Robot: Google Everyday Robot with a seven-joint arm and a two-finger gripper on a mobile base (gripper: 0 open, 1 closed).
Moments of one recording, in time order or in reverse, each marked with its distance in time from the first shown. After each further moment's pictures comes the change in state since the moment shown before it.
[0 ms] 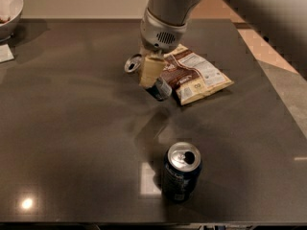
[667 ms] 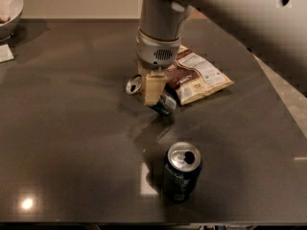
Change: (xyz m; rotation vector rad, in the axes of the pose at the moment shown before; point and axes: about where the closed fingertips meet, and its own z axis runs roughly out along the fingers) arm 0.009 0.035 0.026 -0.124 0.112 -0.125
